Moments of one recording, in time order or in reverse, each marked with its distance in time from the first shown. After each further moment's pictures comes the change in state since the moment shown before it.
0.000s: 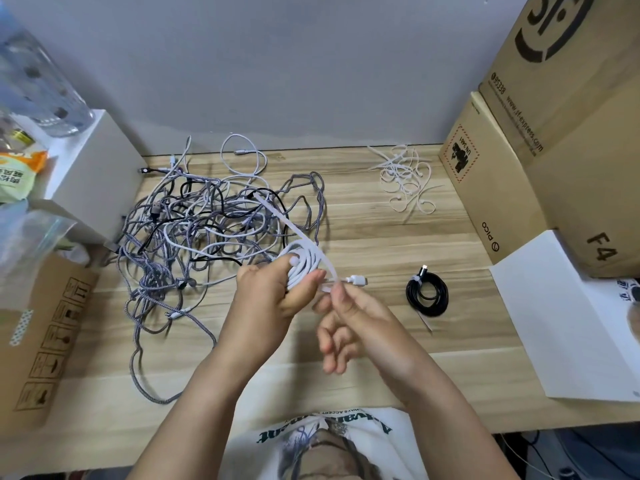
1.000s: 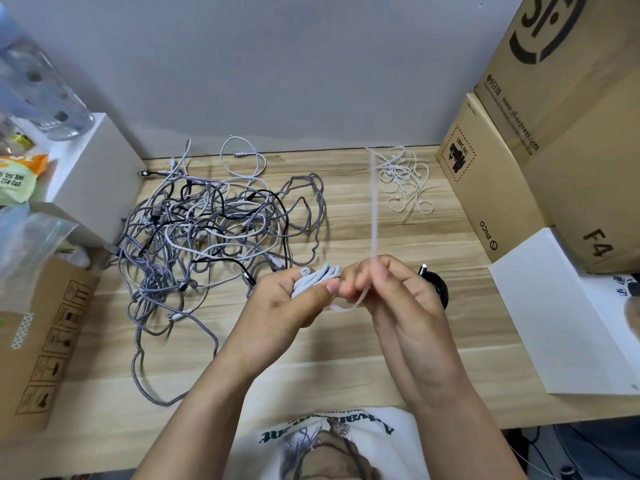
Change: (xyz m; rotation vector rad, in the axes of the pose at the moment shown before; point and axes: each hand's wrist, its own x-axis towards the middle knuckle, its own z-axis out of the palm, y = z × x) left_hand -0.008 0.016 -0.004 -0.655 -0.185 -0.262; right_hand -0.016 -0.018 0.007 0.250 0.084 -0.518
